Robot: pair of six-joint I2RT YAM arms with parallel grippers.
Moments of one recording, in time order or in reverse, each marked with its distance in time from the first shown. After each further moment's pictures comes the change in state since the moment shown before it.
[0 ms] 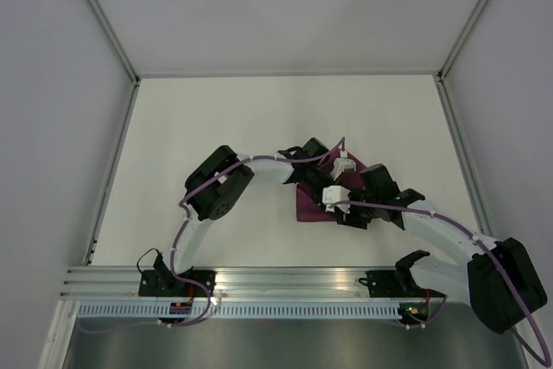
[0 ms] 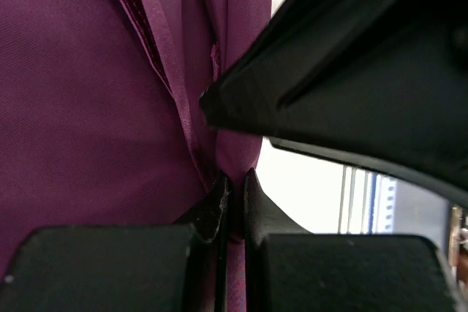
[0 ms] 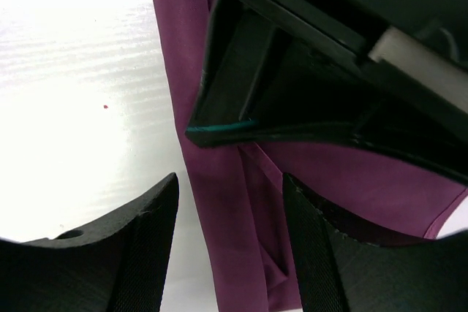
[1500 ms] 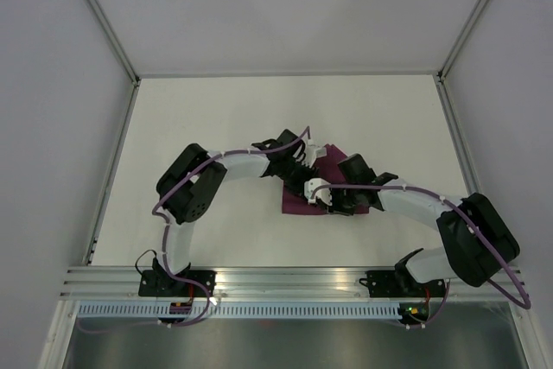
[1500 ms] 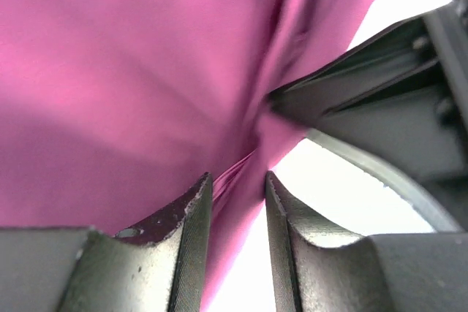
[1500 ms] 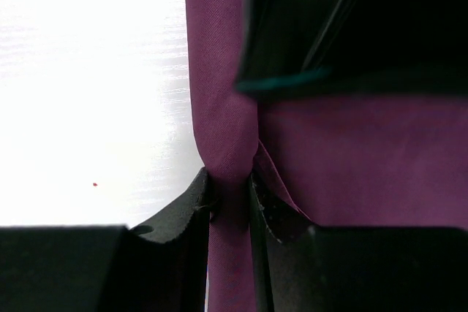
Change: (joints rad) left arm 0.107 -0.178 -0.138 -0.106 -0.216 -0.169; right arm 0.121 0.307 0.142 0.090 -0.008 0.048
